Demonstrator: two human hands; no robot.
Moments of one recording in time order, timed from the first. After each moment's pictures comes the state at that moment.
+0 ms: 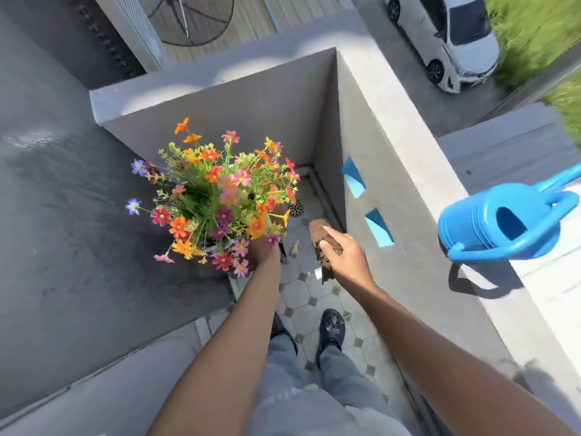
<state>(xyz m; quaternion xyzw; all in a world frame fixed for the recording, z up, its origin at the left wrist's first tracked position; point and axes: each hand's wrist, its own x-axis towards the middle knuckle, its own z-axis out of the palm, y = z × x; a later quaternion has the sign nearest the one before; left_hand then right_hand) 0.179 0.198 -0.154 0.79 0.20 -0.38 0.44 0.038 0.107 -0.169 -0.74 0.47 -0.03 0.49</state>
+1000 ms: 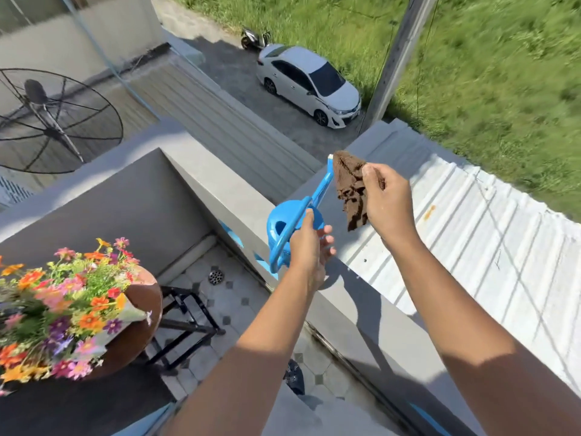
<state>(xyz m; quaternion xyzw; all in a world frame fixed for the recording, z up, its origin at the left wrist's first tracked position) -0.128 -0.021 0.016 0.55 0.02 -0.61 0.57 -0.230 -0.095 0.069 -0.64 0.57 -0.39 0.33</state>
